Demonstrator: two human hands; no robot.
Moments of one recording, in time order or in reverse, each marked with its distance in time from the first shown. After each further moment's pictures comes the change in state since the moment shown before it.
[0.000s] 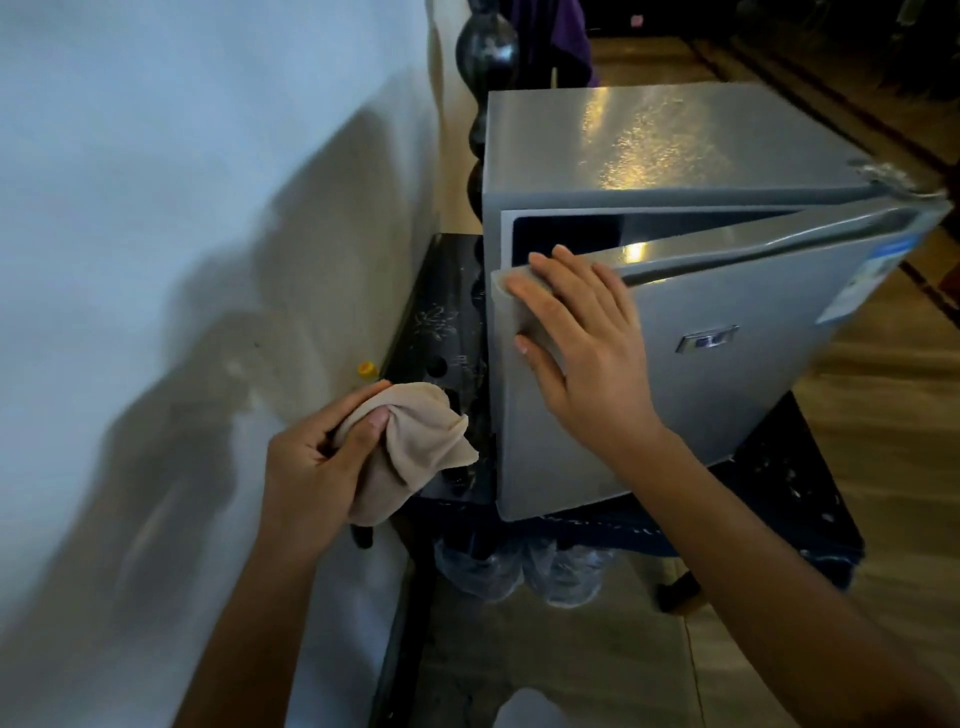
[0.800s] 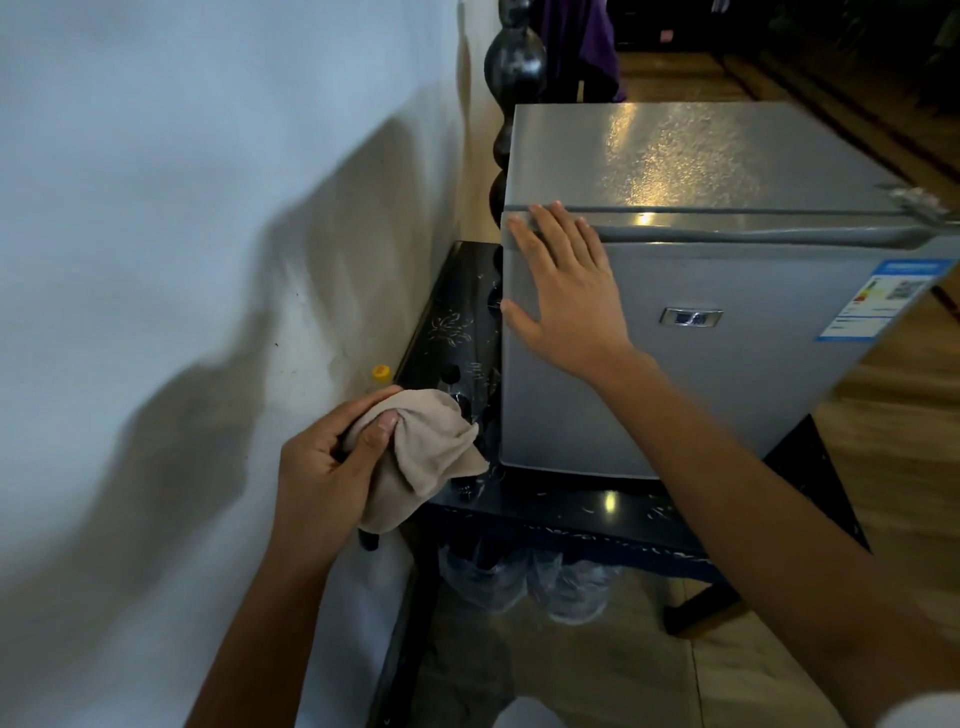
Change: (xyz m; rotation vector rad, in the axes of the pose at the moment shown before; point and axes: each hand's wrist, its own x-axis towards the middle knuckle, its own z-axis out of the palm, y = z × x) left_hand -0.003 0.003 0.001 0.045 0.036 0.051; right_hand 0.067 0.032 0.053 -0.180 -0.268 0.039
